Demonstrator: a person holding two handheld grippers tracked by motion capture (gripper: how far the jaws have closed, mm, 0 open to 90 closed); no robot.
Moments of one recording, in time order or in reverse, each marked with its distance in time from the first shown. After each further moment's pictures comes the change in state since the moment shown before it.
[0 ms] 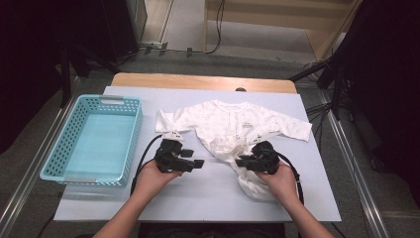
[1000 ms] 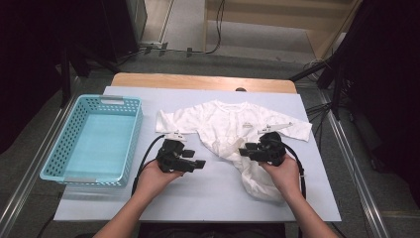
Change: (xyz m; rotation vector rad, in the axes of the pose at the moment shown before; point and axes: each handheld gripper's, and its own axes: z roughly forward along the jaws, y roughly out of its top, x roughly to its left) left arm -0.001 0.001 0.005 0.016 0.005 0.007; right arm -0.016 0.015 -0.018 -0.118 -0.025 0.041
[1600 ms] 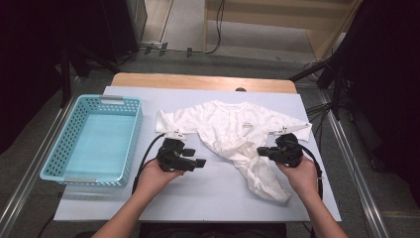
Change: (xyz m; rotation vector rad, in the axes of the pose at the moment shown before) left arm 0.000 0.003 0.000 -0.008 -0.006 0.006; right arm -0.023 -0.018 -0.033 0.047 -0.057 0.003
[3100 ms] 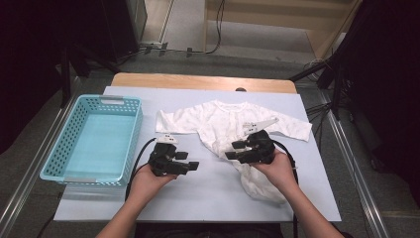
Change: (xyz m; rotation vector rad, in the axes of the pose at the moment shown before) left arm 0.002 -0.020 -0.019 -0.022 0.034 -0.043; right arm 0.052 0.044 0.037 -0.038 0.220 -0.211
